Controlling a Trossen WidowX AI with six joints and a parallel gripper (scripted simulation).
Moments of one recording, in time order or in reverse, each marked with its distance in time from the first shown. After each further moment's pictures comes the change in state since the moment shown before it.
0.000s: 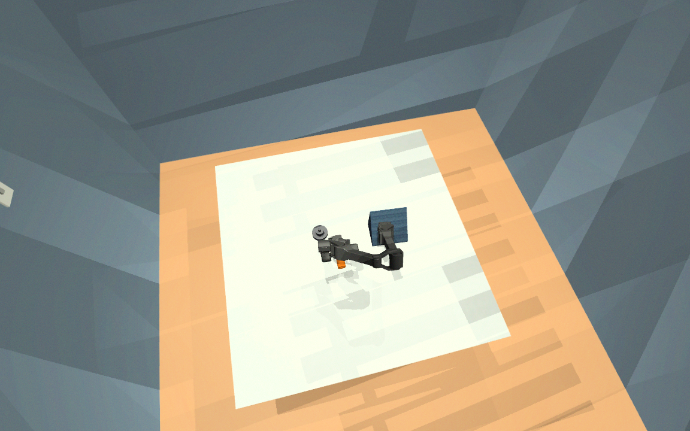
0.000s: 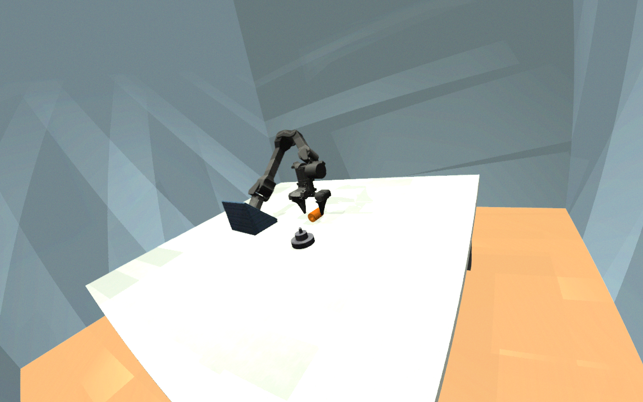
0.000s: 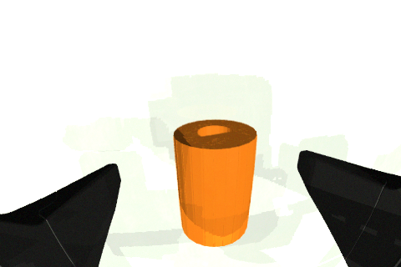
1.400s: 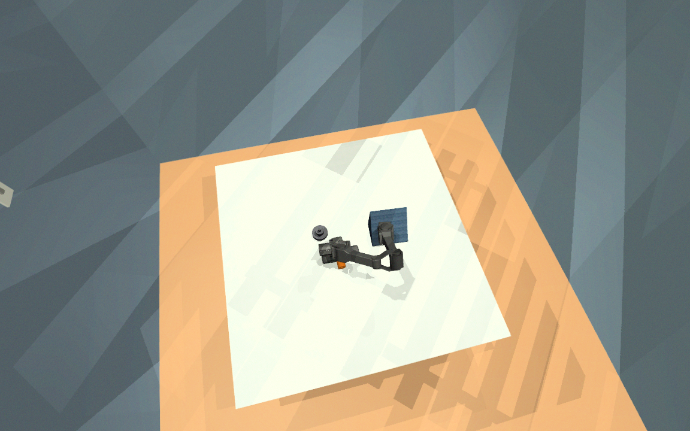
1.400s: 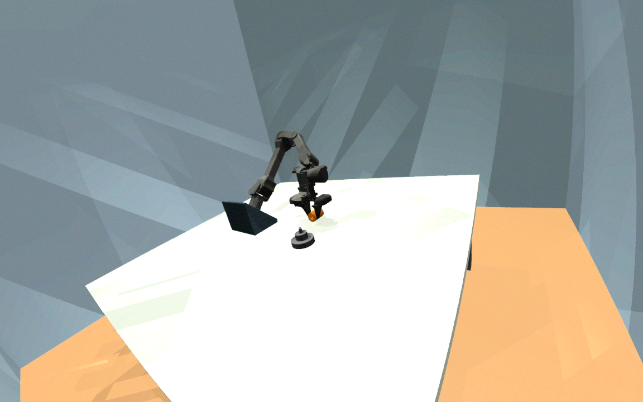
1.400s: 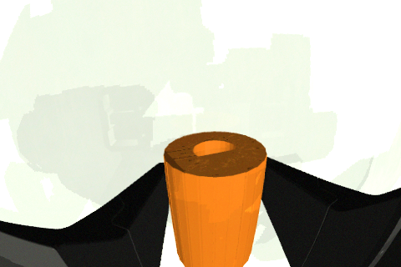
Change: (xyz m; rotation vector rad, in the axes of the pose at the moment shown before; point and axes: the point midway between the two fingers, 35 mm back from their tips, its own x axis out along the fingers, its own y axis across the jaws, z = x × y) arm 0.020 -0.003 -0.001 0.005 -0.009 -0.003
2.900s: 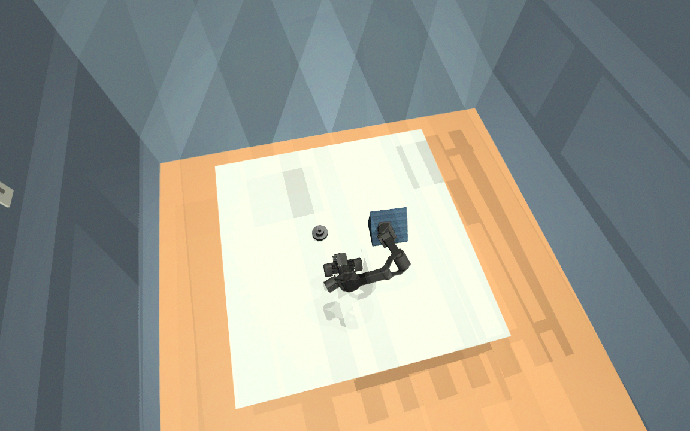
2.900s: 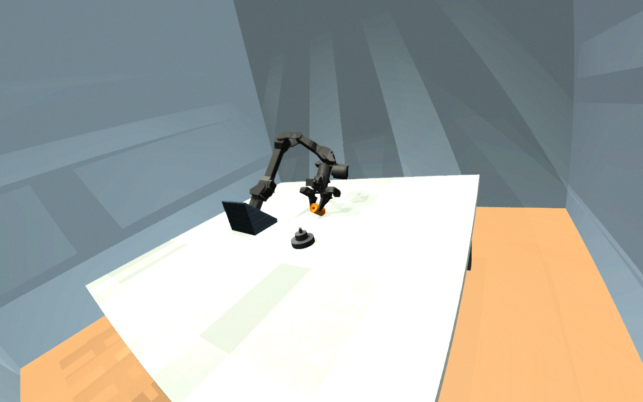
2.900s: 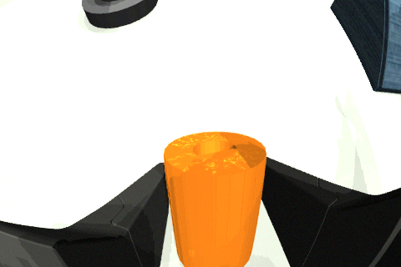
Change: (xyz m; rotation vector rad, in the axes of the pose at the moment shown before) arm -0.019 0.000 -0.040 -0.003 -0.689 -0.003
